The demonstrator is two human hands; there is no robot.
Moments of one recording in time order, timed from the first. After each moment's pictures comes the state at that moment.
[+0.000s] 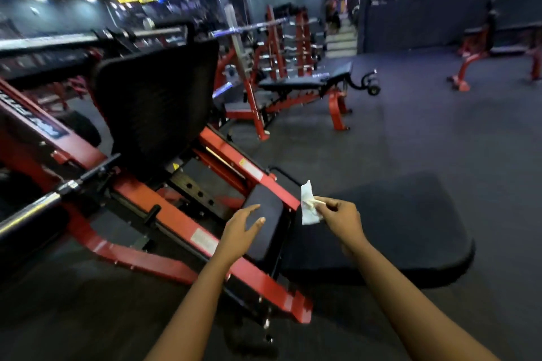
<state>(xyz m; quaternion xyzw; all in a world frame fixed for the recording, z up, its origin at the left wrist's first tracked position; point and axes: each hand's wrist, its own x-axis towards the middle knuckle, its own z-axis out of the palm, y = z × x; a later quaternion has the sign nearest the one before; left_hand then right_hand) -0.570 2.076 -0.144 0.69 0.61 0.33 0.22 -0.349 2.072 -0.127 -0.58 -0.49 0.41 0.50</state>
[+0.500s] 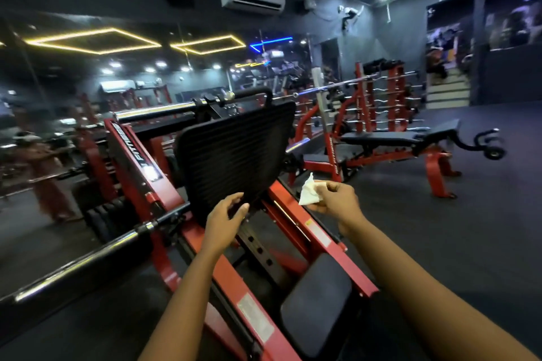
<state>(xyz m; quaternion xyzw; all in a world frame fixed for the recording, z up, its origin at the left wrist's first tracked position) -0.630 2.187 0.000 0.54 0.68 0.48 0.02 -0.421 2.285 0.002 -0.34 -0.52 0.57 0.53</state>
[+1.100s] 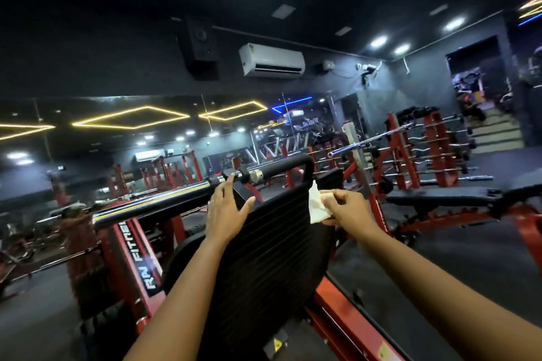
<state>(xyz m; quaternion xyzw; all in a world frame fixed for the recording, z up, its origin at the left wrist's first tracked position) -0.863 2.516 0.174 0.55 0.71 0.38 -0.22 -0.628 2.595 0.129 -0.27 -0.63 0.45 0.57</state>
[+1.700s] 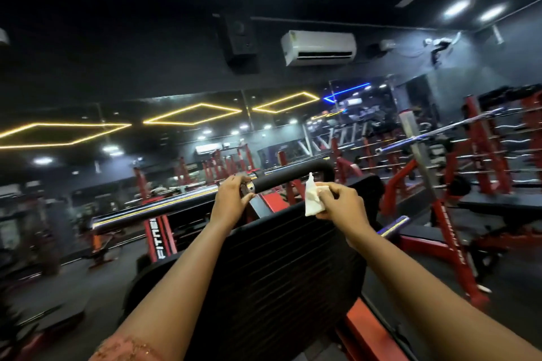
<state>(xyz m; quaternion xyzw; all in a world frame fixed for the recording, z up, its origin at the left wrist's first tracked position) -0.863 2.628 0.210 0.52 0.72 0.34 -0.30 -0.663 2.724 0.153 -0.19 -0.63 0.50 0.56</state>
